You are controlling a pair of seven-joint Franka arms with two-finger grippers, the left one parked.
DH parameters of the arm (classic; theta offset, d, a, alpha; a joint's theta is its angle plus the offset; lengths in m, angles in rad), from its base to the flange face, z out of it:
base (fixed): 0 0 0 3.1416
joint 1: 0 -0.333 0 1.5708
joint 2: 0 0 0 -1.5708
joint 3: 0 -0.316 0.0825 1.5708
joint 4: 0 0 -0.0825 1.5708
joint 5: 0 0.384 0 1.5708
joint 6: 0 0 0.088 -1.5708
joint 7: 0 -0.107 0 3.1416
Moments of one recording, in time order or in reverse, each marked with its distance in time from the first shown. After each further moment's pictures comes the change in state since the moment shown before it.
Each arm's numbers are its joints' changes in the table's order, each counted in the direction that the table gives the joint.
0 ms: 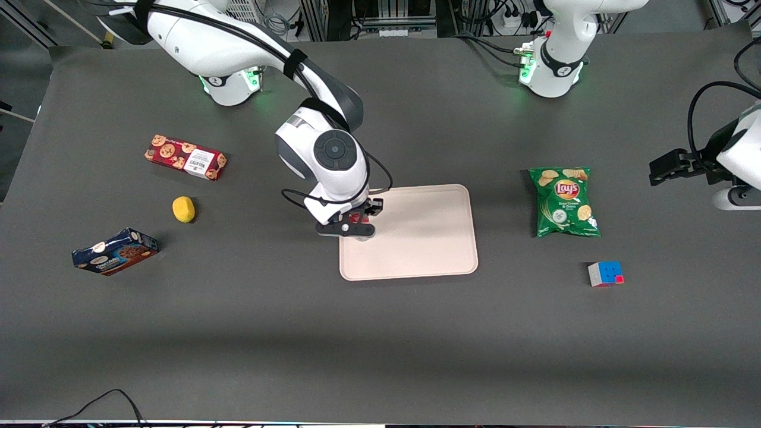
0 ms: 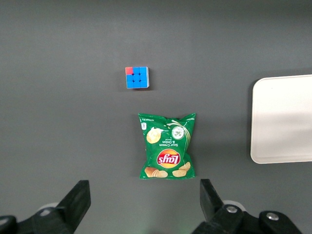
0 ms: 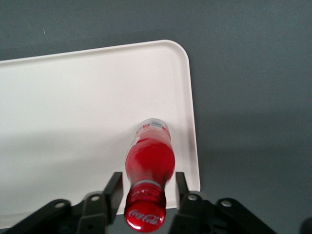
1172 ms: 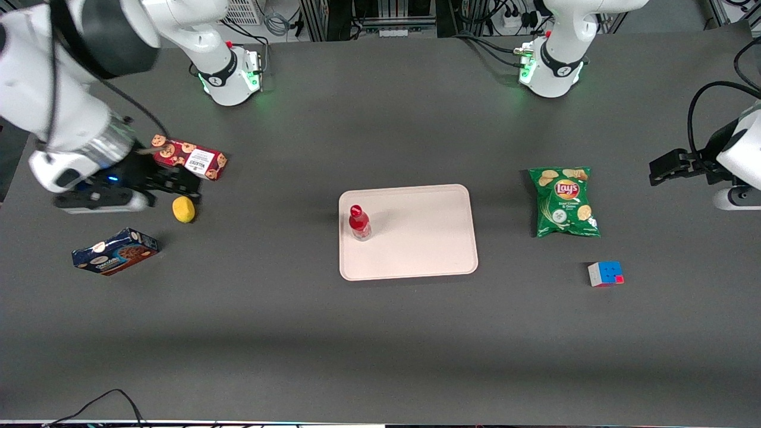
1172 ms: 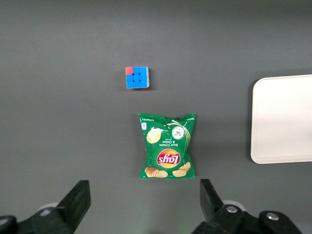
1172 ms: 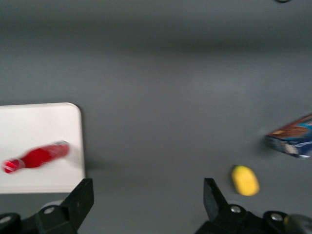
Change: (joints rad) arm 0.243 -0.658 0.355 0.288 0.301 -0.136 0.744
